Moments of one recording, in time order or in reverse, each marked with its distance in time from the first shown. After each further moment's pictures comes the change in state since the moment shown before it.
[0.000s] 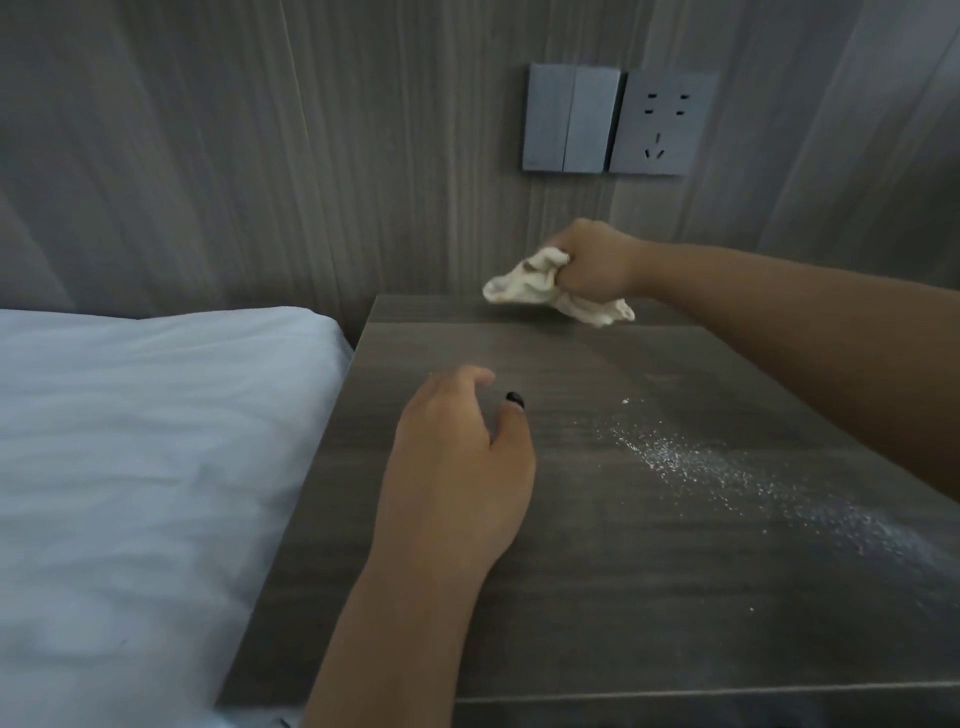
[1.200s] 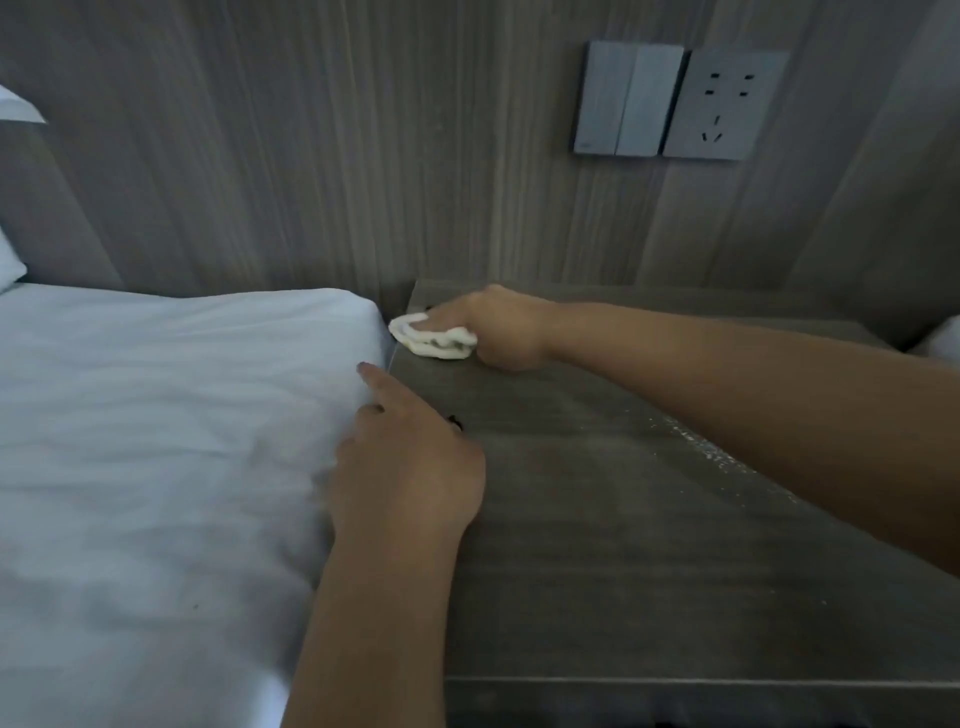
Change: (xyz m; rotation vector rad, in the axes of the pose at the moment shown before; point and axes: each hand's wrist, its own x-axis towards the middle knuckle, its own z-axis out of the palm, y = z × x) left_hand 0.023 -0.048 -0.025 0.401 -0.059 -0.322; right_hand 0.031 -0.080 0.092 -0.234 -0.158 -0.416
